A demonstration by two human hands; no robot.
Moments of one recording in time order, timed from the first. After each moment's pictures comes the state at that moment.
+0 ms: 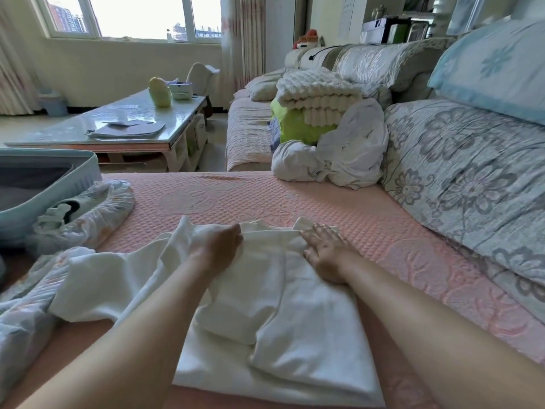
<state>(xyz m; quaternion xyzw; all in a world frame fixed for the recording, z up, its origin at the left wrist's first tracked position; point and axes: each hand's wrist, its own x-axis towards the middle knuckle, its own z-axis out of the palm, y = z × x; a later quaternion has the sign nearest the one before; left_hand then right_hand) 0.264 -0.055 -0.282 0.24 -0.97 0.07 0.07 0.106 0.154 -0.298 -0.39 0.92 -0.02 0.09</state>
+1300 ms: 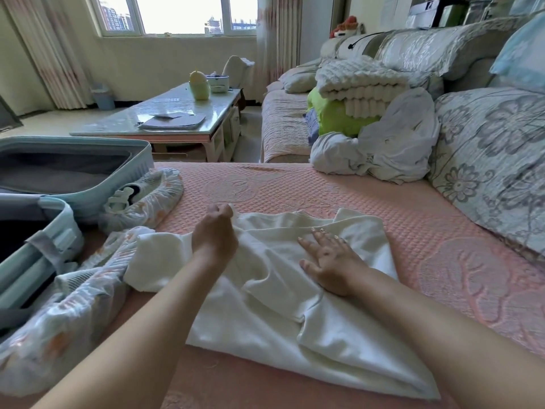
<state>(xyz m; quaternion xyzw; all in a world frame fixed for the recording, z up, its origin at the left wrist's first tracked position) 0.334 -0.097 -0.280 0.37 -0.89 -0.09 0.23 0.184 0.107 -0.303 -0.48 0.87 -0.03 0.10</state>
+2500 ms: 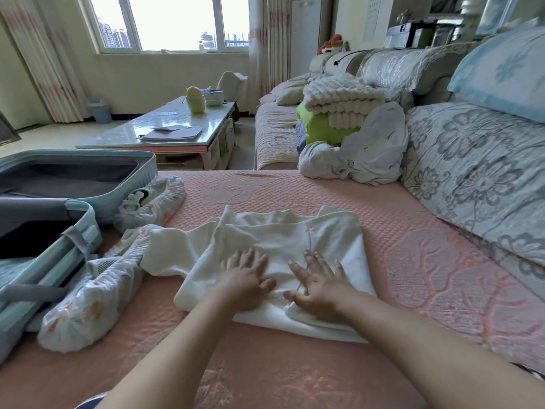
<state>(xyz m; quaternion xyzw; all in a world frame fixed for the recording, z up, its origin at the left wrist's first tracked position) 0.386 0.008 -0.293 0.25 -0.96 -0.08 -0.09 0.265 0.170 -0.297 -0.46 0.88 0.02 0.15</state>
